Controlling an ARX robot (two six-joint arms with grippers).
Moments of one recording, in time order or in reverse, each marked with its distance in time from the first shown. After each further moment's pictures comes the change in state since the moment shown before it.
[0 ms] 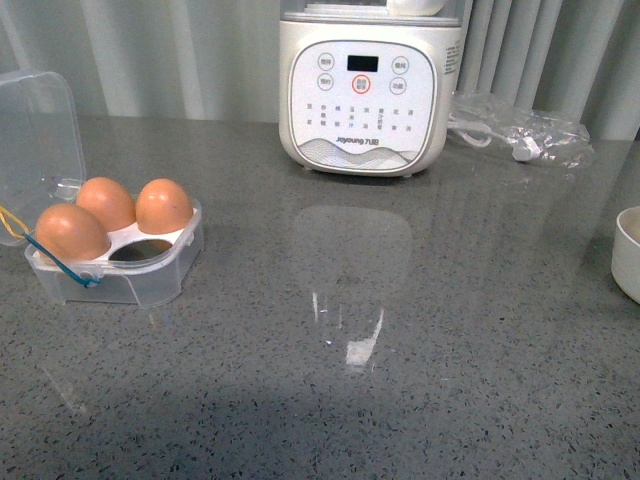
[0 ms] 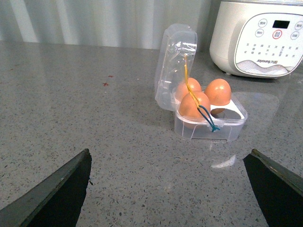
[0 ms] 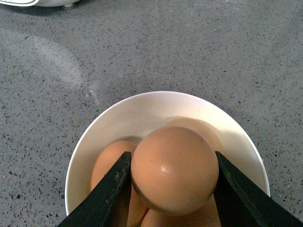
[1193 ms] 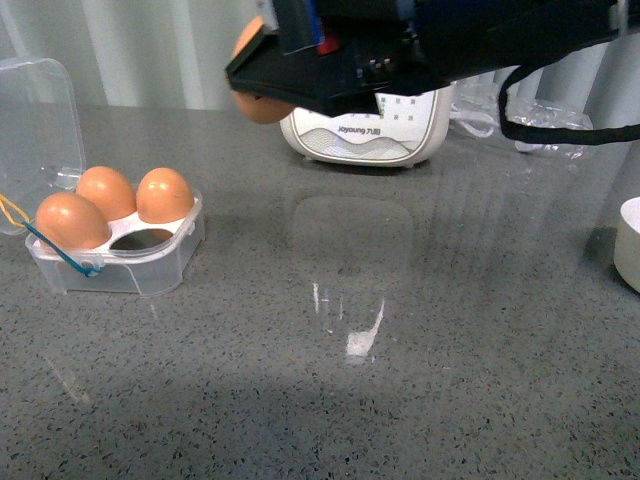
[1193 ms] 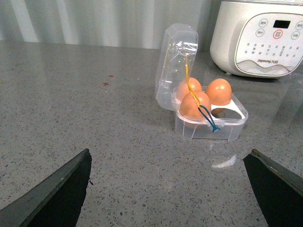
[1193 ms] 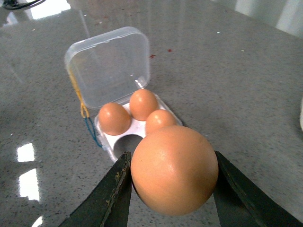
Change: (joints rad) left arm 0.000 0.000 0.000 0.000 0.000 0.000; right arm 0.596 0.253 0.410 -0.002 -0.286 0.013
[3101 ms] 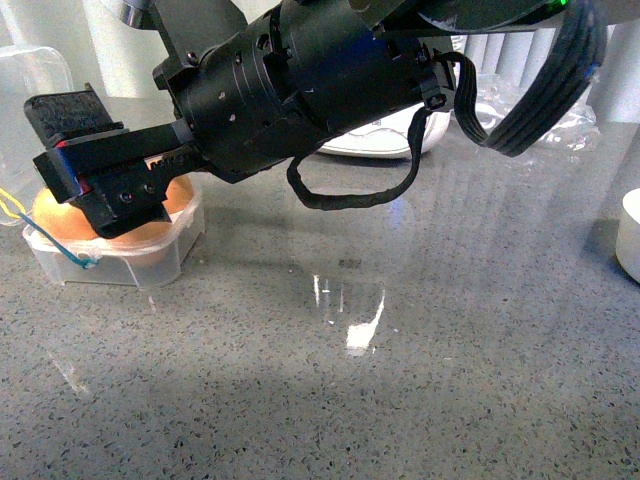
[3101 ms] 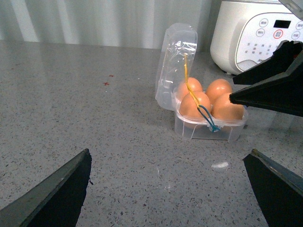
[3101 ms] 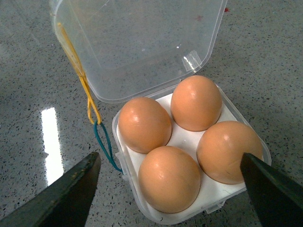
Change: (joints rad) left arm 0.000 0.000 0.000 0.000 0.000 0.000; right arm 0.160 0.307 0.250 -0.103 0.057 -0.029
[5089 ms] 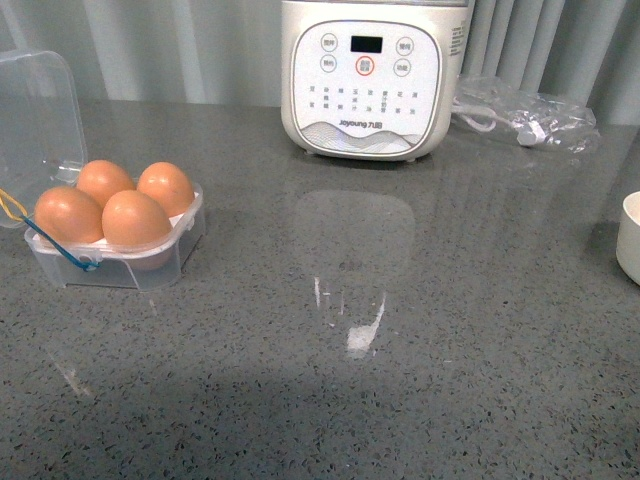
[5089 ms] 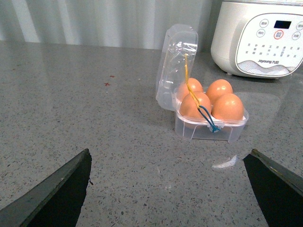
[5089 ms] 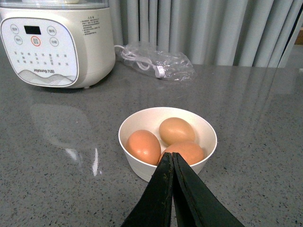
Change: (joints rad) left arm 0.000 0.000 0.000 0.000 0.000 0.000; right arm -0.618 -1.365 -1.271 0.404 0.501 0.164
